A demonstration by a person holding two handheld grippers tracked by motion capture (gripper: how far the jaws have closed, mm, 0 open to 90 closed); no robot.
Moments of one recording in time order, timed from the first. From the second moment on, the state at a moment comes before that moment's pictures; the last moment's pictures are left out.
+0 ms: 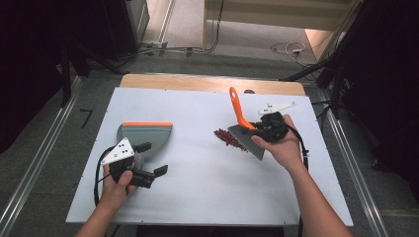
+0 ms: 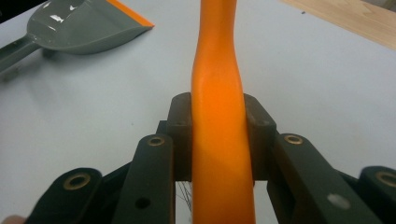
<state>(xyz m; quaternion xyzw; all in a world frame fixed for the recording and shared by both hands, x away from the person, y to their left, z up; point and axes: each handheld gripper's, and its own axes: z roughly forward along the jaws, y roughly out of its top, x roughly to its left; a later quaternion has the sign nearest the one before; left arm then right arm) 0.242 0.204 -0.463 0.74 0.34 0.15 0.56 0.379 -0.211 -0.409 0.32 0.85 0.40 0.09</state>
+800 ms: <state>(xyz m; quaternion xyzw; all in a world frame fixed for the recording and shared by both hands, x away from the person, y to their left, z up) 0.241 0.205 -0.462 0.73 0.35 0.16 0.56 0.329 -0.275 -0.426 0.37 0.82 0.43 0.09</state>
